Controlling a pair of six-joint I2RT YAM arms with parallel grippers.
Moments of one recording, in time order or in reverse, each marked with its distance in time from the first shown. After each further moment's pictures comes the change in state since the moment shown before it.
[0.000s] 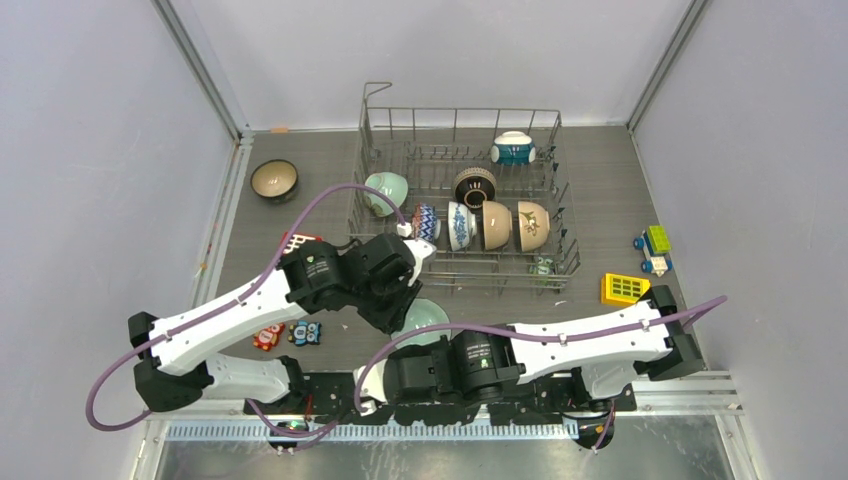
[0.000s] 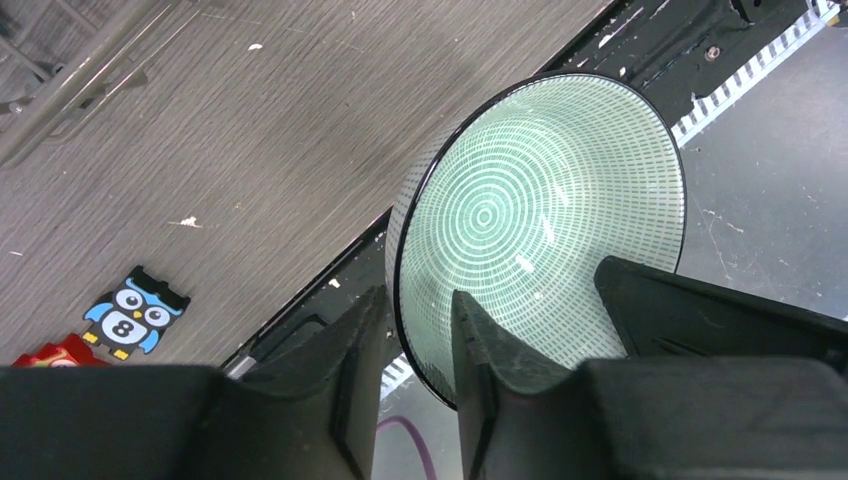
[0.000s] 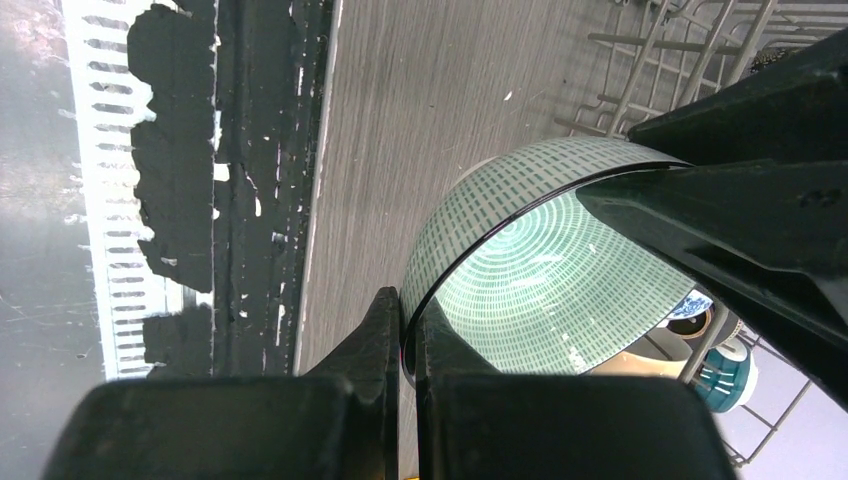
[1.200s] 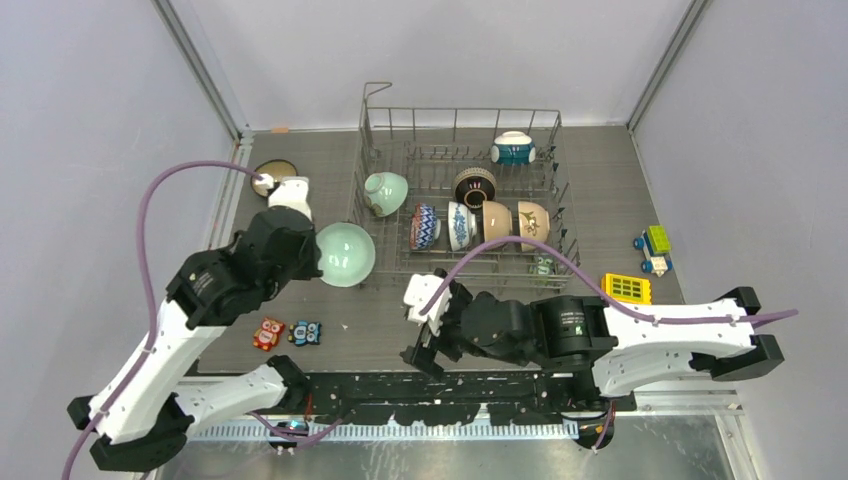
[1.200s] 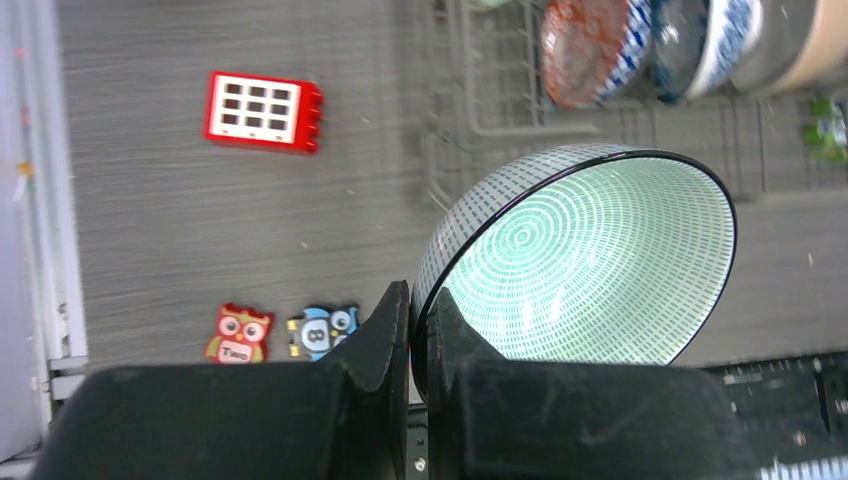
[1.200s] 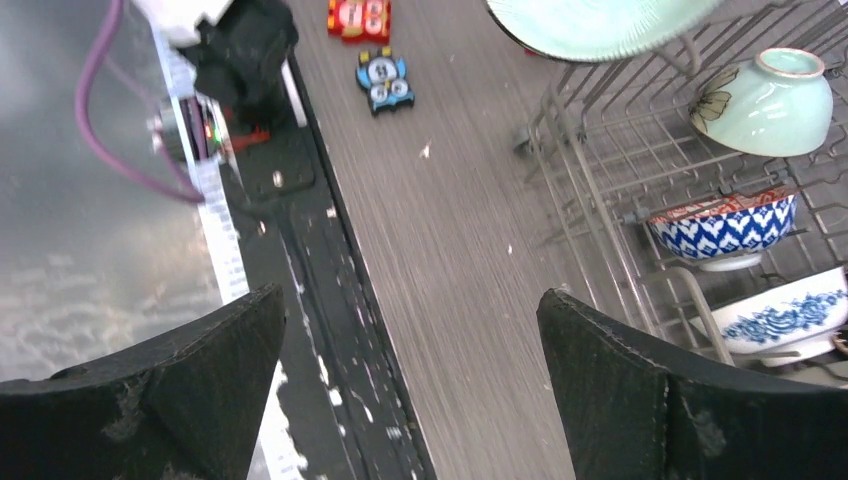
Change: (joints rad) left arm 0.337 -0.275 0.042 -0.014 -0.425 -0.051; right arm -0.102 -0.366 -0.219 0.482 -0.028 0.317
